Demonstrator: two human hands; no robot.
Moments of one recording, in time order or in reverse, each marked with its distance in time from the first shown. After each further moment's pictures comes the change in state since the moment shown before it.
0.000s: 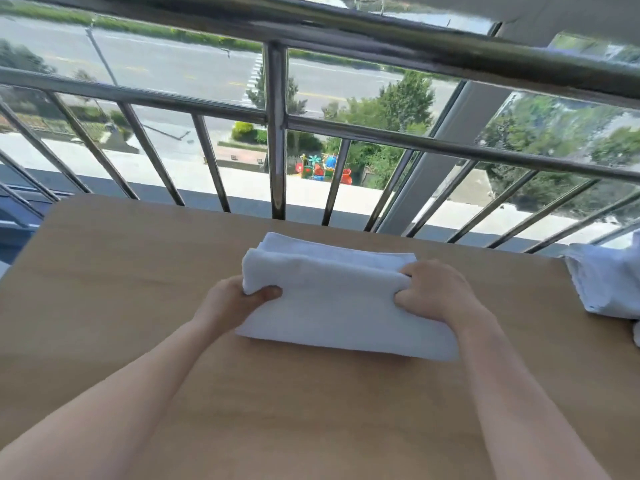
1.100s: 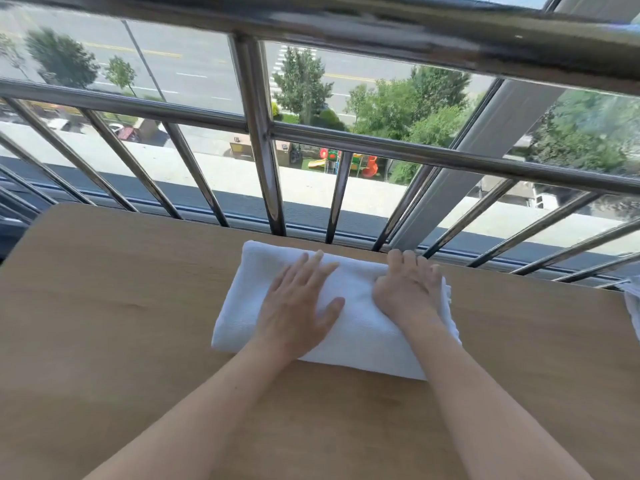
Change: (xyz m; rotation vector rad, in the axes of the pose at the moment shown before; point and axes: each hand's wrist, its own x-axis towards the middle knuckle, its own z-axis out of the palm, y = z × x) left_hand 0.040 0.097 0.073 0.440 0.228 0.443; right_hand 0.121 -0.012 0.048 -0.134 0.188 0.154
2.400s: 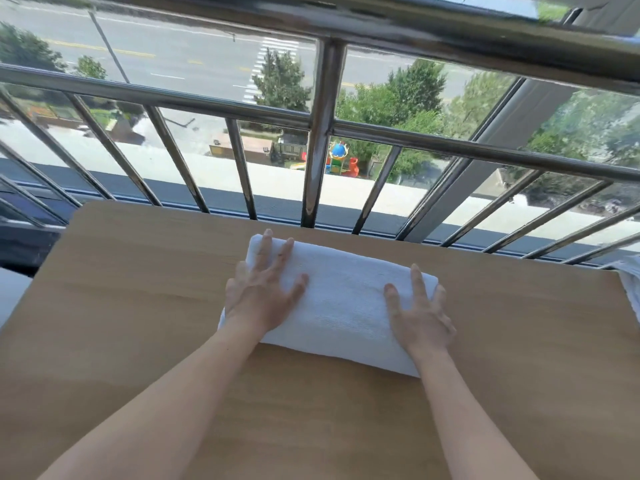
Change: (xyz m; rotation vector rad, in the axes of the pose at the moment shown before) left_hand -0.030 -0.125 -0.040 0.058 -0.090 -0.289; right_hand -0.092 -0.056 0.031 0.469 -0.088 0.379
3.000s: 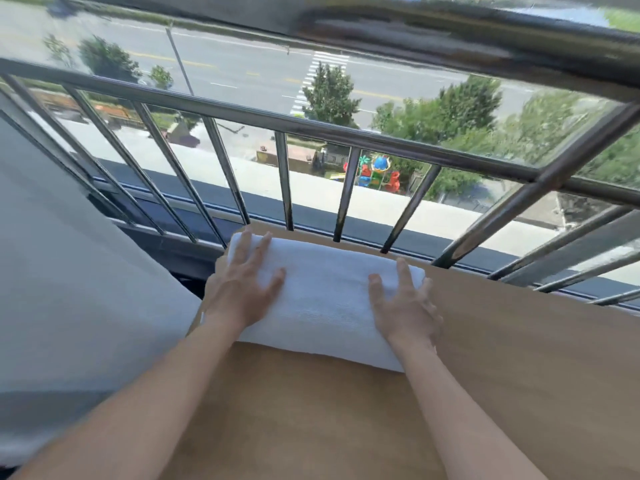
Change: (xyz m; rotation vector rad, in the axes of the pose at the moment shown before) left_hand 0.040 -0.294 -0.110 -0.017 0.161 -0.126; right_hand -0.067 -0.289 0.122 -0.025 0.041 -0.195
